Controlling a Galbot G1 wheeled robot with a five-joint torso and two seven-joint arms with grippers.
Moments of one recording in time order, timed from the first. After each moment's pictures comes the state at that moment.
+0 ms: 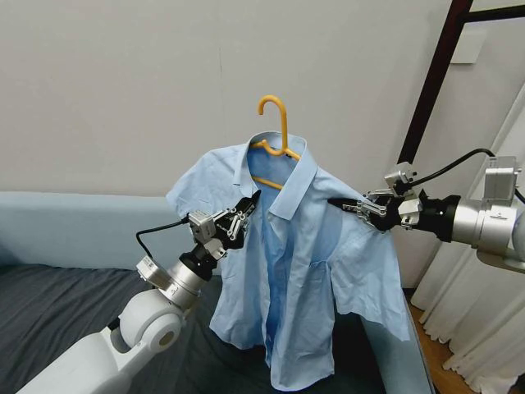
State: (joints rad) left arm 0.80 -0.81 0.01 -2.05 -0.81 -0.27 0.04; right arm -0.17 0.18 -0.14 2.18 1.45 -0.46 -0.19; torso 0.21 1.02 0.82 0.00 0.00
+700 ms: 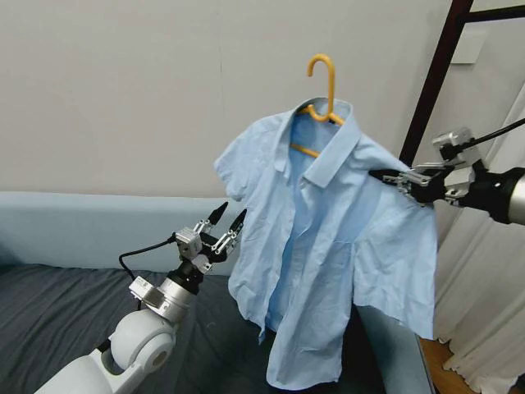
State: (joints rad) left arm 0.93 -0.82 -0.07 -2.01 -0.69 -0.28 -0.13; right arm -0.15 -0.04 0.08 2.28 1.79 -0.60 0.32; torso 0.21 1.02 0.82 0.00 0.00
